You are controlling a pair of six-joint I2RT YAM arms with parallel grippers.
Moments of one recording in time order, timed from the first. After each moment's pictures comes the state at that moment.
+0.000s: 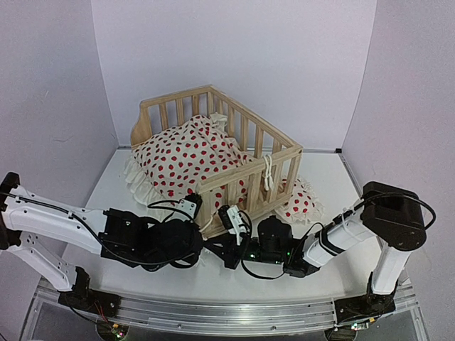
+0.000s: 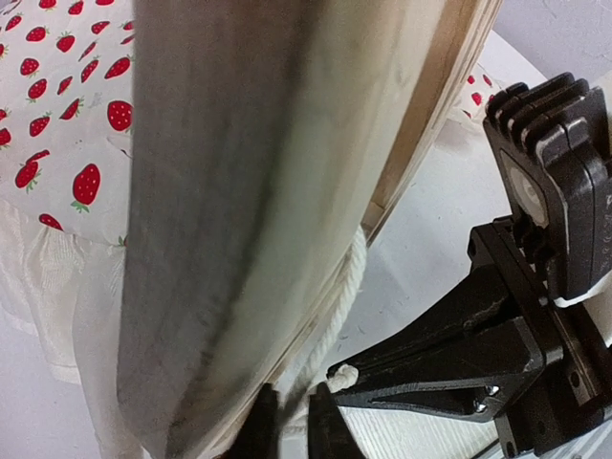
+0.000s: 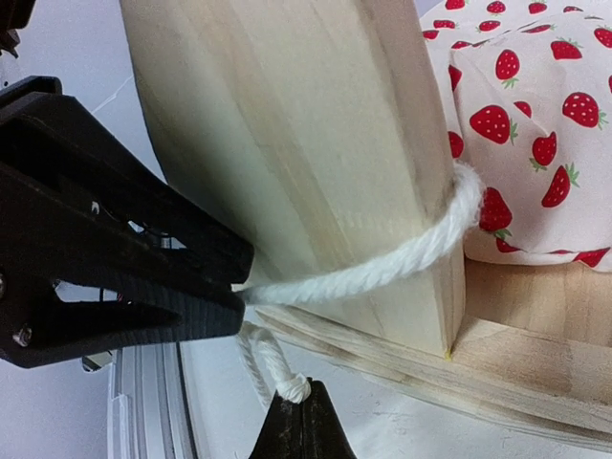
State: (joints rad) left arm -1.43 1.40 0.96 -0.50 -0.69 -0.80; right arm 1.17 1.84 0.65 1.00 -0.13 0.38
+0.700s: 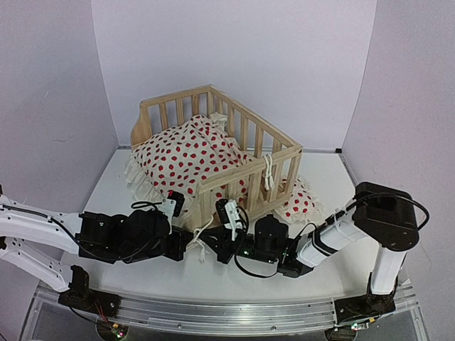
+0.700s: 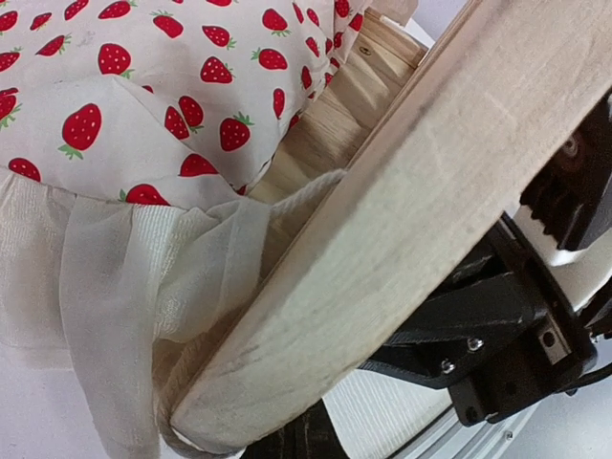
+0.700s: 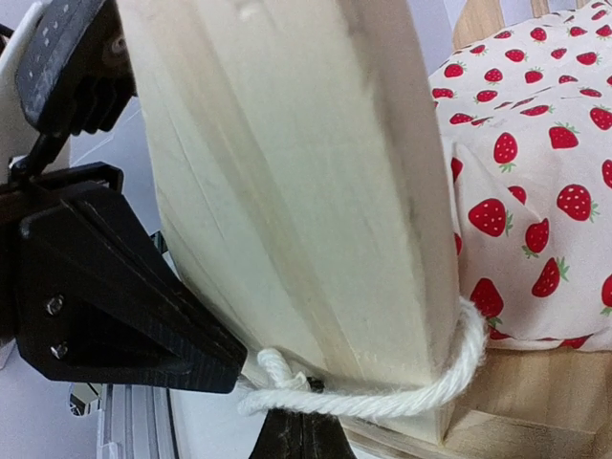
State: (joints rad) left arm -1.34 1.17 0.72 -0.23 -0.46 -0.78; right arm 1.18 1.88 0.70 1.09 -0.05 0.35
